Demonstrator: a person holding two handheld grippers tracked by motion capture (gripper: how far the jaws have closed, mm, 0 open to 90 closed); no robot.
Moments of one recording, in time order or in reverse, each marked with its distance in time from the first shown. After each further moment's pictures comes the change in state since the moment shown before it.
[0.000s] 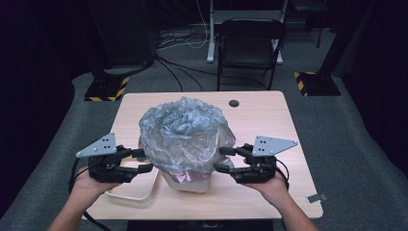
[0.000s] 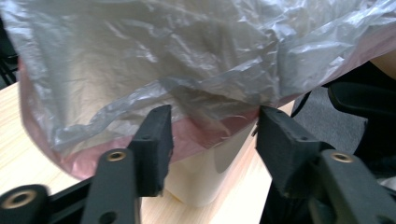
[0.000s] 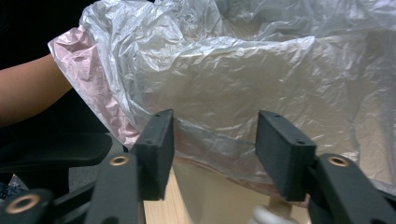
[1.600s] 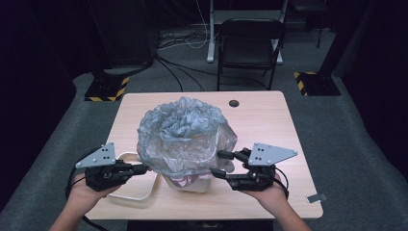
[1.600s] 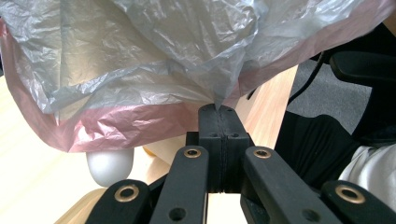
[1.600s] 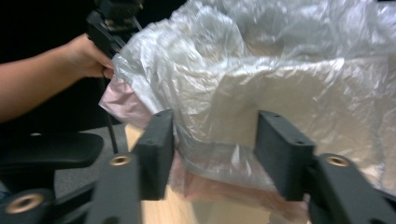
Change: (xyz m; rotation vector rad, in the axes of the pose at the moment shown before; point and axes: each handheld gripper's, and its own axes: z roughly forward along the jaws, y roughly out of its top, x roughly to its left) left arm -0.005 -0.019 -0.007 0.061 0.005 0.041; right arm 0.026 0.007 0.001 0.003 -0.070 -0.051
